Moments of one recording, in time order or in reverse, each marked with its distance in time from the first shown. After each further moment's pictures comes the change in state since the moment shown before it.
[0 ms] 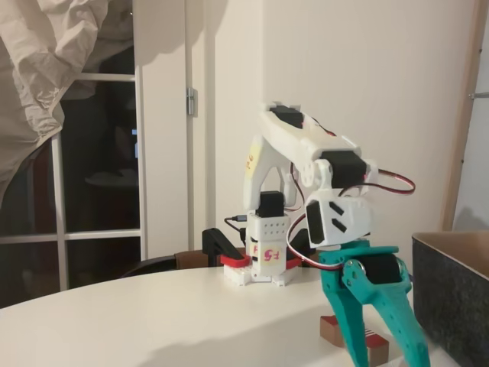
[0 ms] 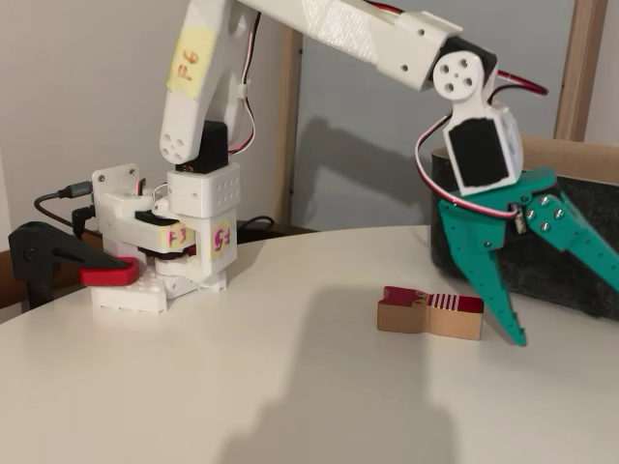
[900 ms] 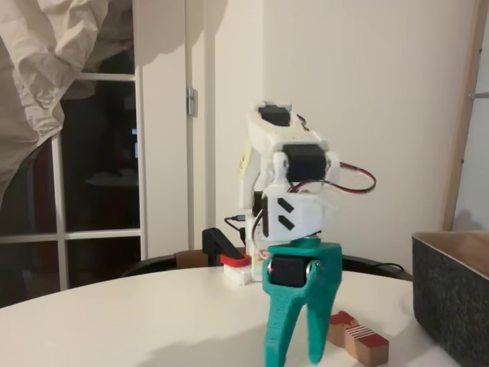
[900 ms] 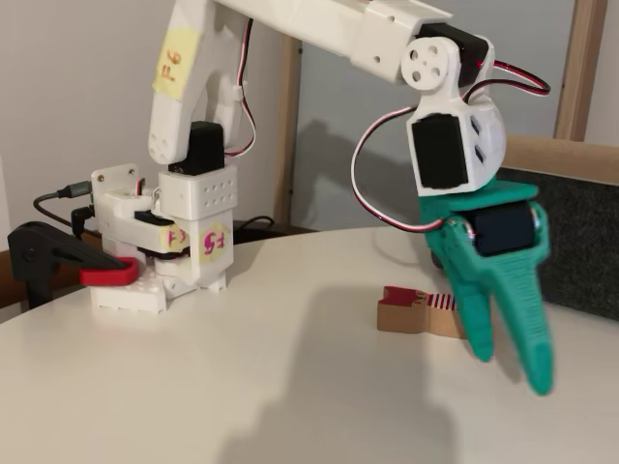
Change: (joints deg) arm 9.2 0.0 -2.3 14.8 -53.9
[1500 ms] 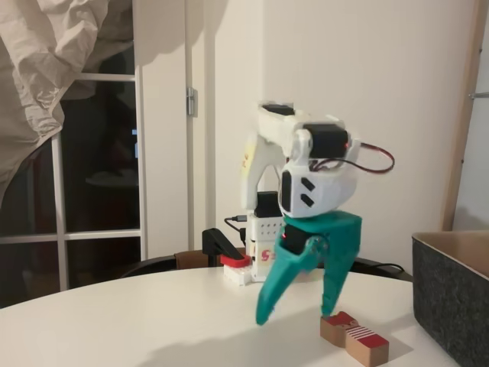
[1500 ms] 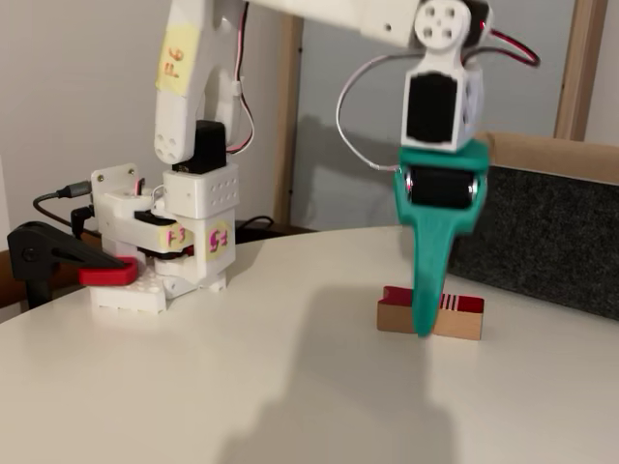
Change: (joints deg) arm -4.9 6.9 -0.2 20.6 -23.1
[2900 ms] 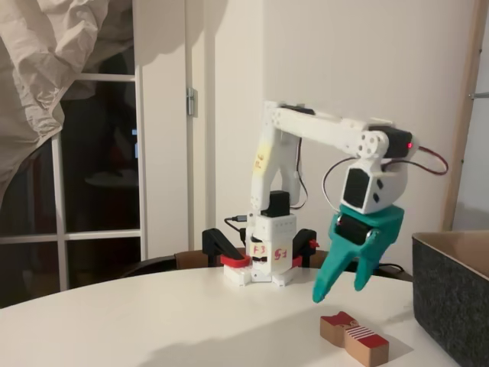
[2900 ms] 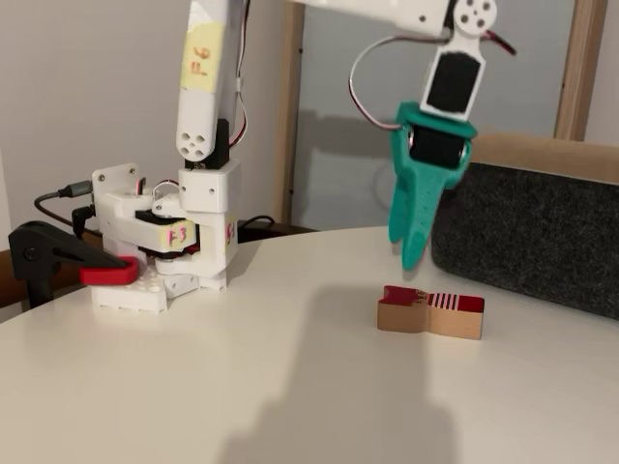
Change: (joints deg) arm -20.5 -2.5 -0.2 7.7 -9.7
